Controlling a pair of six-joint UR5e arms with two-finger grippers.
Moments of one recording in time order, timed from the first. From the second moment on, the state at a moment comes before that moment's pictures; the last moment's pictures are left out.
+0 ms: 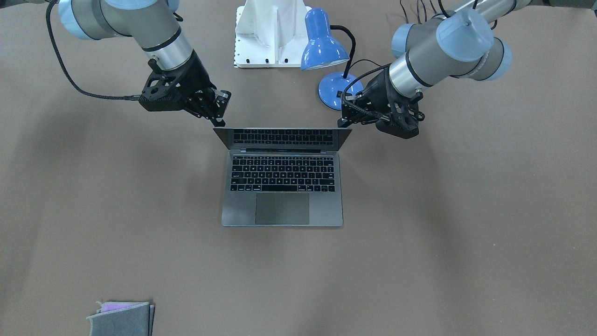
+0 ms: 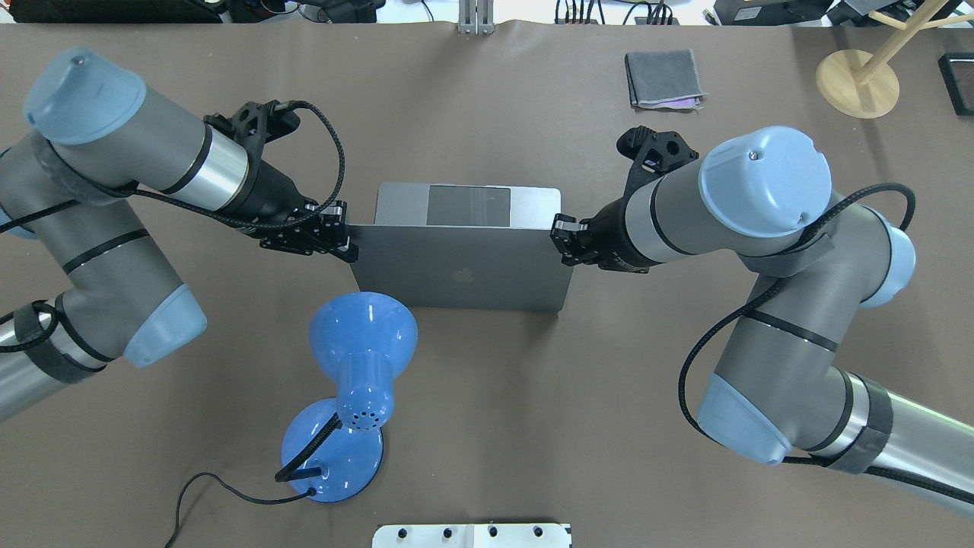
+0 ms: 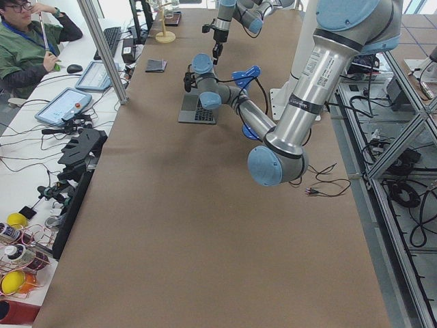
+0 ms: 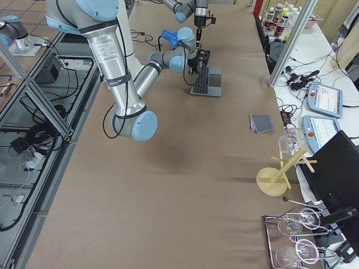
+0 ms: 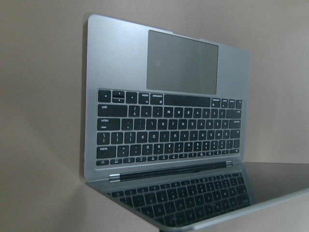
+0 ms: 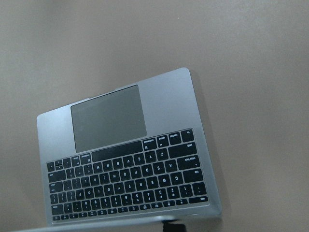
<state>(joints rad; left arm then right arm) -0.79 -2.06 -1.72 -2.13 -2.34 -1.30 0.63 -1.11 1.93 -1.34 1.90 1.51</state>
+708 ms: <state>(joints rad) -0.81 -2.12 -1.62 -2.13 -2.28 -1.30 0.69 -1.03 1.80 -1.33 1.90 1.50</state>
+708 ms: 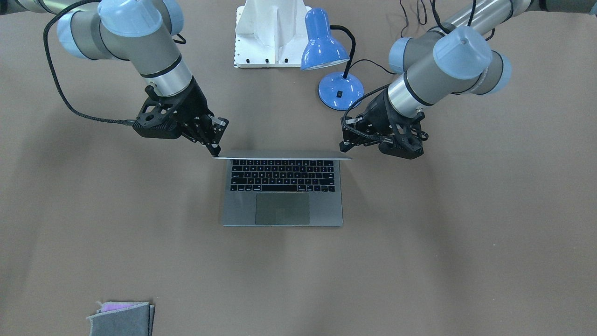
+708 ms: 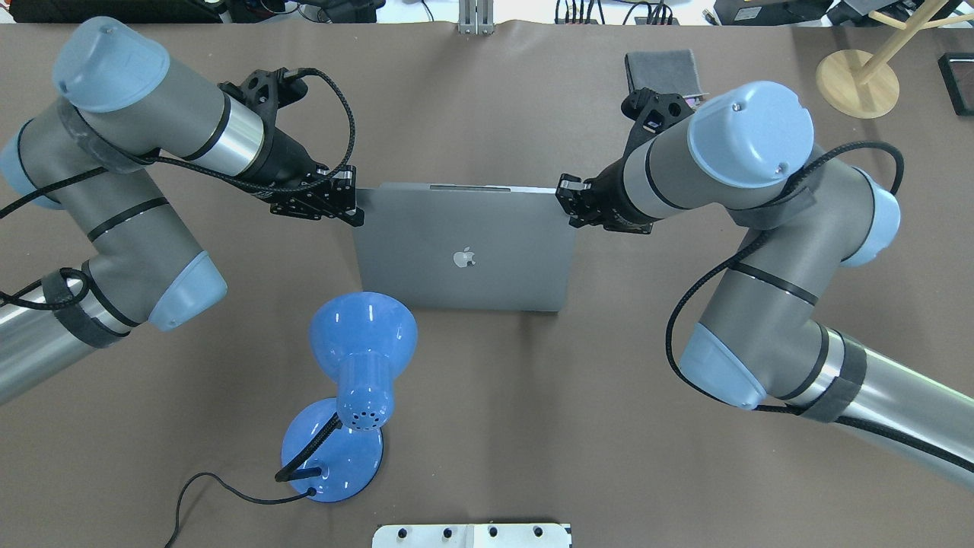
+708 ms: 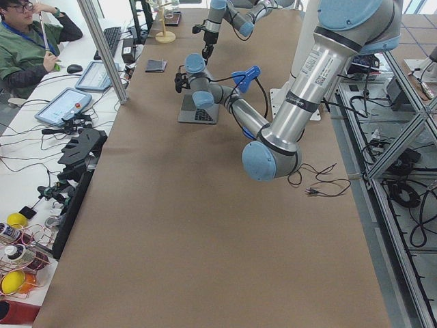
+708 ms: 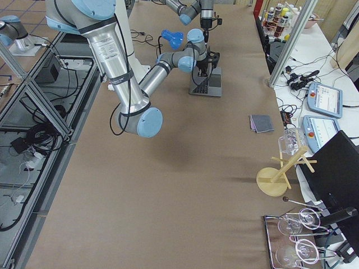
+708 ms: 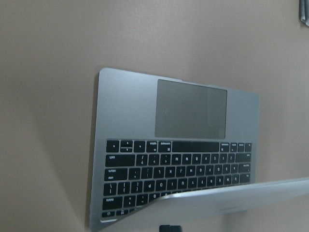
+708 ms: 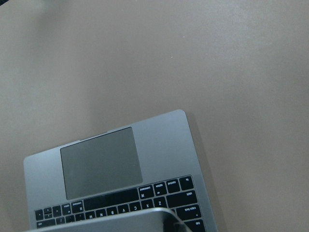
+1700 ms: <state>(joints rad) -0.81 -2.23 -1.41 -2.13 -2.17 -1.25 0.69 -0.96 1.60 -1.23 1.89 1.50</state>
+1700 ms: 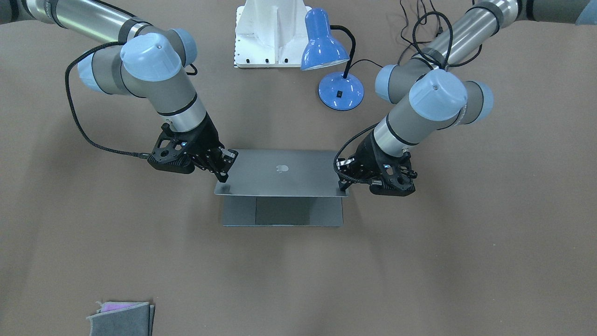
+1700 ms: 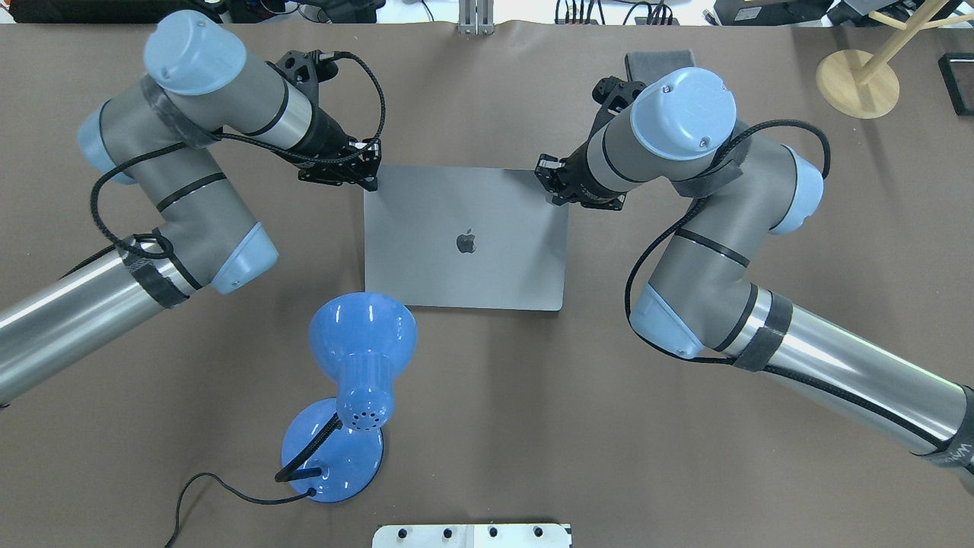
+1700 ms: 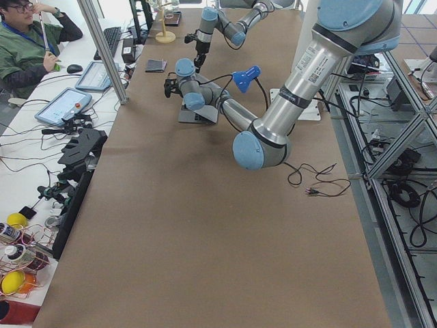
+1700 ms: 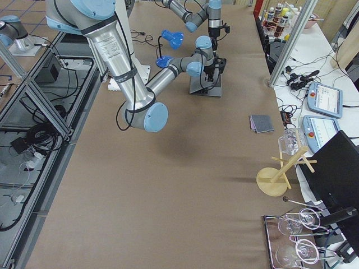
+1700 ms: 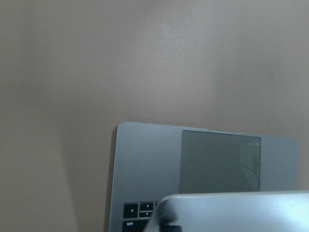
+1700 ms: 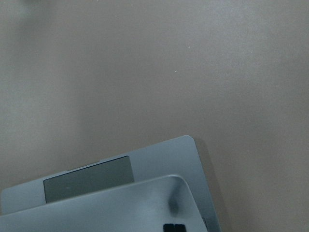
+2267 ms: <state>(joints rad) -0.77 -2.28 -1.31 -2.13 -2.08 -1.25 0.69 -0.89 1.47 -1.22 1.86 1.51</state>
